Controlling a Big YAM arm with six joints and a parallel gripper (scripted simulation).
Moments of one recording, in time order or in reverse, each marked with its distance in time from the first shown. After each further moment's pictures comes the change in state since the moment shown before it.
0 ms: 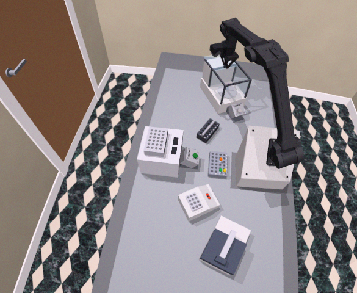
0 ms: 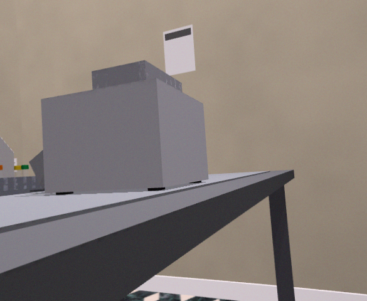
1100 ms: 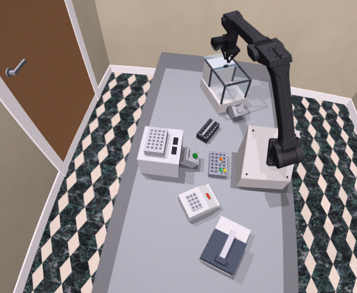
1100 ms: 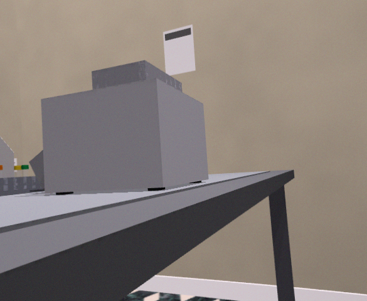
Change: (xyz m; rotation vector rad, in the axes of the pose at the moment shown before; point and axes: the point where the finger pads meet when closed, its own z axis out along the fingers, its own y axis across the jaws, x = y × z) arm 0.002 -0.002 -0.036 0.009 0.002 0.001
